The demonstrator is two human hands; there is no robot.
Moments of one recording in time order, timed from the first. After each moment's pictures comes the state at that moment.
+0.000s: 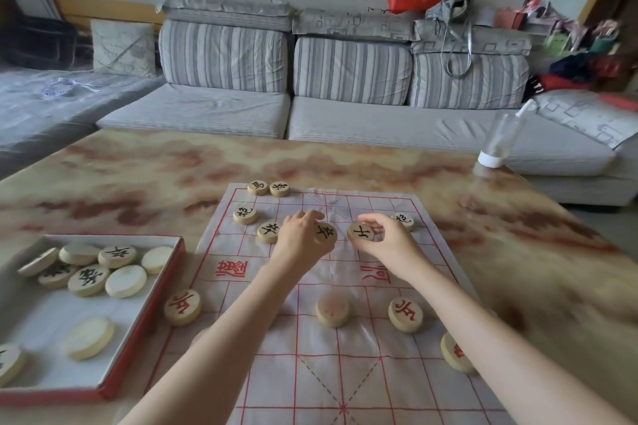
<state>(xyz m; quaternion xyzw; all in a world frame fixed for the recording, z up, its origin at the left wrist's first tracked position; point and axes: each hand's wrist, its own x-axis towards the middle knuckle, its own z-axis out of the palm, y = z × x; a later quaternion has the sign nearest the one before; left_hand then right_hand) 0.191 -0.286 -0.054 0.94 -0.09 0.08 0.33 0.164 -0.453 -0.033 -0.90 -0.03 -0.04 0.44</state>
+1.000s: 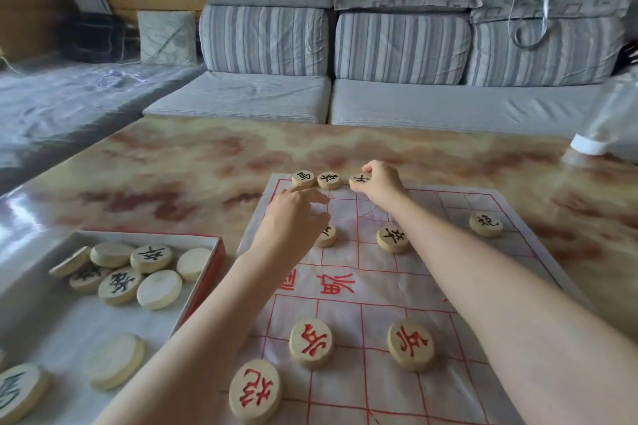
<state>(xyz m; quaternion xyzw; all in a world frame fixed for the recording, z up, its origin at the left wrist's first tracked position) 0.207 -0.207 -0.032 0.94 -0.05 0.14 0.30 0.351 -0.365 -0.068 -0.94 0.00 -0.08 0.34</state>
